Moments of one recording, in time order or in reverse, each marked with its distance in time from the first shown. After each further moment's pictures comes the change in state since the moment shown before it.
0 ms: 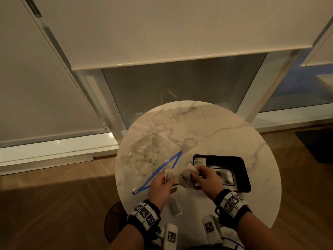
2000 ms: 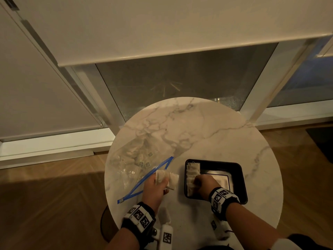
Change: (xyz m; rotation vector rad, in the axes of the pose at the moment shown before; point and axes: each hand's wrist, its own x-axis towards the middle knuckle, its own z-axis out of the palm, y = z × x) left_hand 0.034 -0.001 0.036 -0.028 0.155 -0.003; right_hand 0.087 0.062 -0.045 -0.865 -0.243 0.093
